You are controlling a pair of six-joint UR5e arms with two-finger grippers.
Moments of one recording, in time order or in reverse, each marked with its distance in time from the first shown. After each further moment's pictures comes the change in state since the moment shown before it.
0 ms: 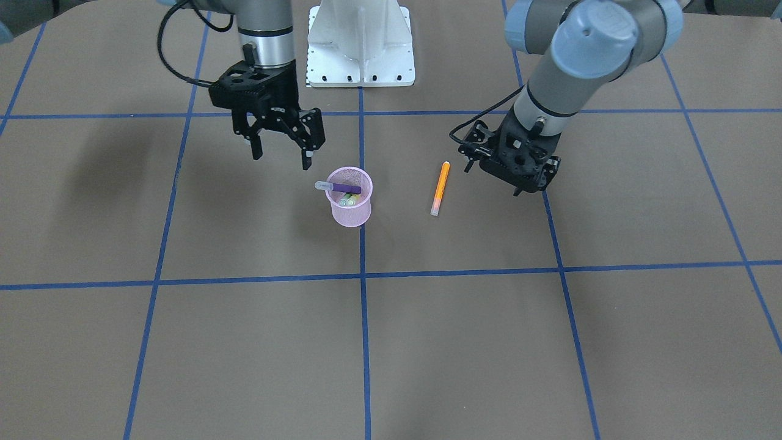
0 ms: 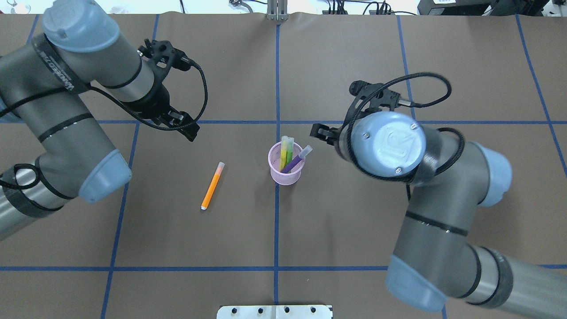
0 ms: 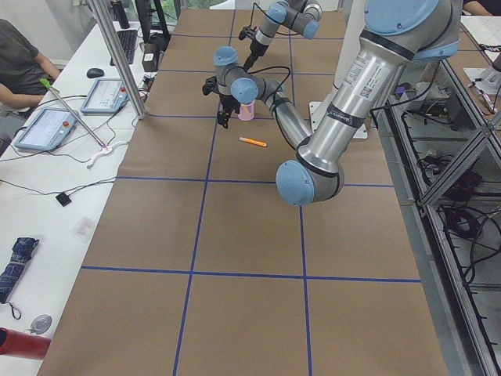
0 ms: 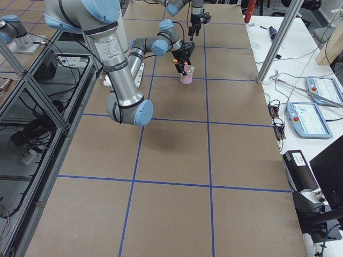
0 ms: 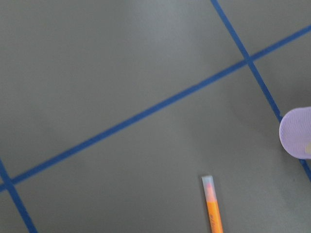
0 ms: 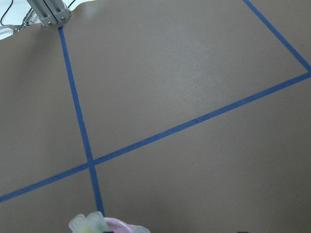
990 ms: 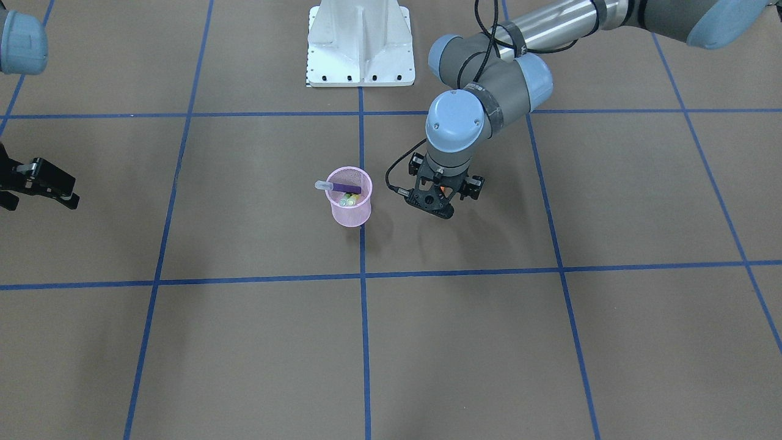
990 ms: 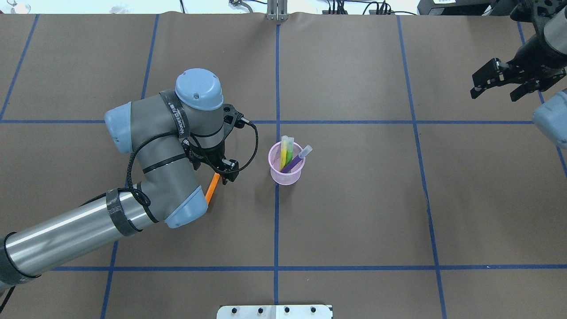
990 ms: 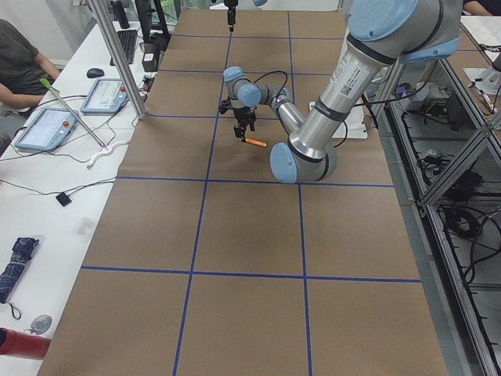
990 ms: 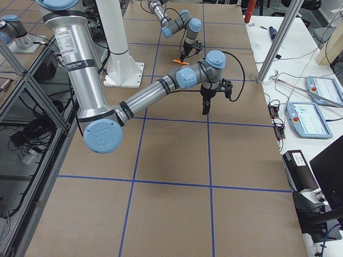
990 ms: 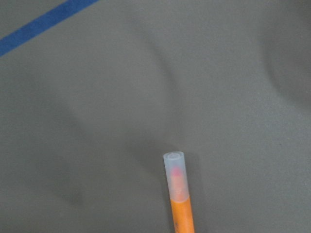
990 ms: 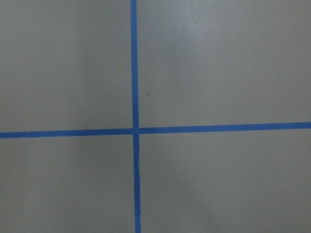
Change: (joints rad) left arm 0.170 -0.166 0.316 0.080 0.053 -0.026; right arm 0.630 -0.244 -0.168 0.000 0.754 -0.904
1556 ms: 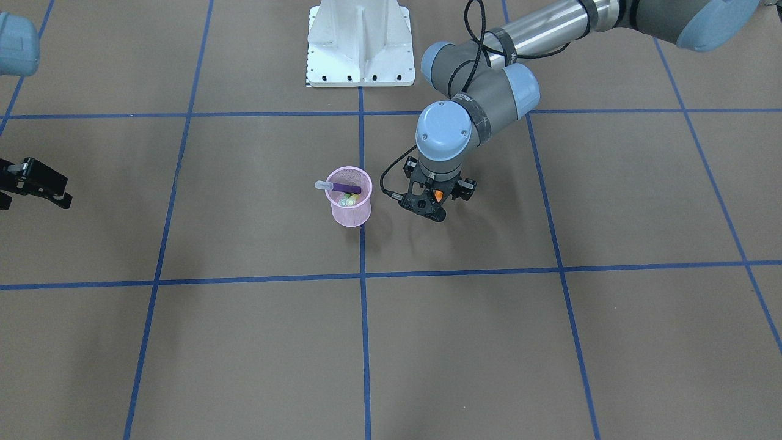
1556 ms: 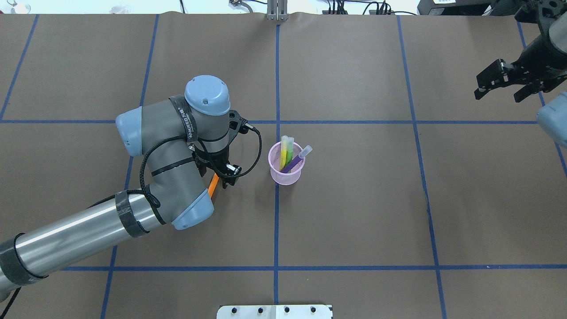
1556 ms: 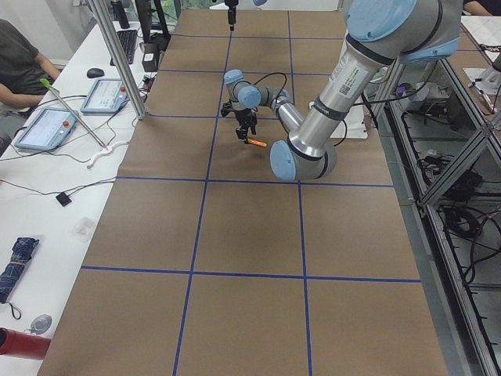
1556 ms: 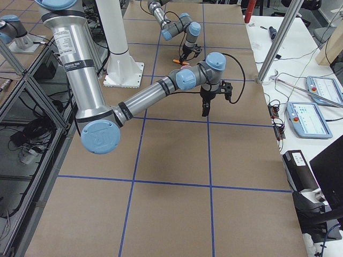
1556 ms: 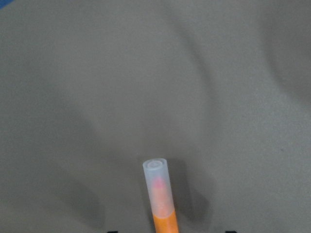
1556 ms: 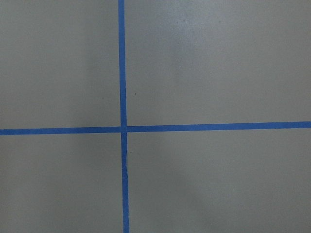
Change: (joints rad) left arm 0.013 -0.013 0.038 -0.004 -0.005 0.000; right arm 0.006 -0.008 -0.001 0.001 0.003 -0.008
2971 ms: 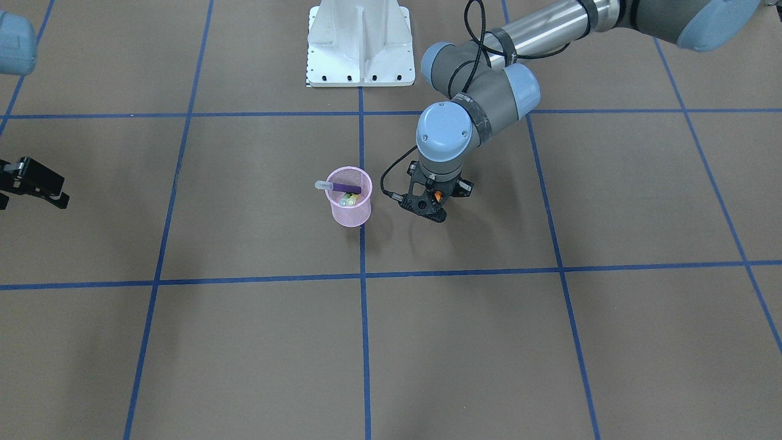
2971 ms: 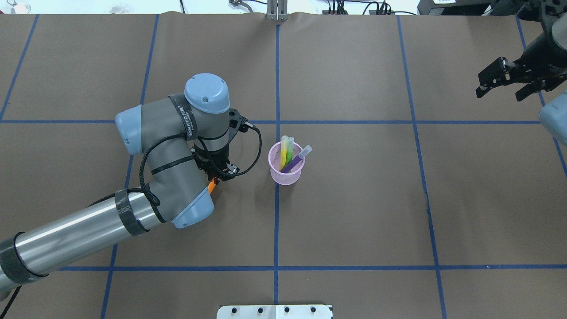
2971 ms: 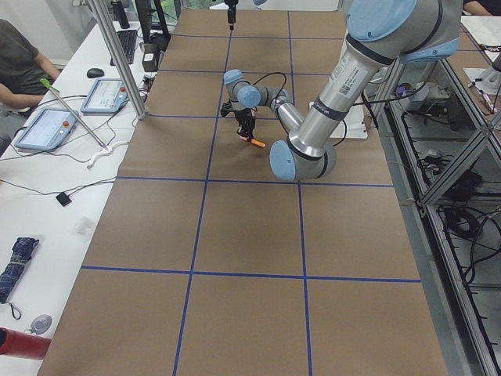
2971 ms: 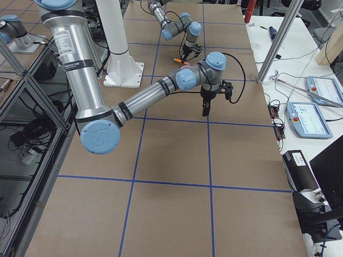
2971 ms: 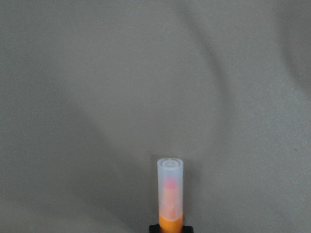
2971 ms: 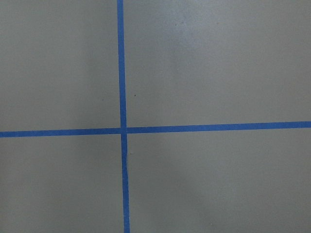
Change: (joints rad) left arm -0.012 -0.007 -0.017 0.007 -0.004 0.001; right arm 0.010 0.000 0.003 0.000 0.003 0.006
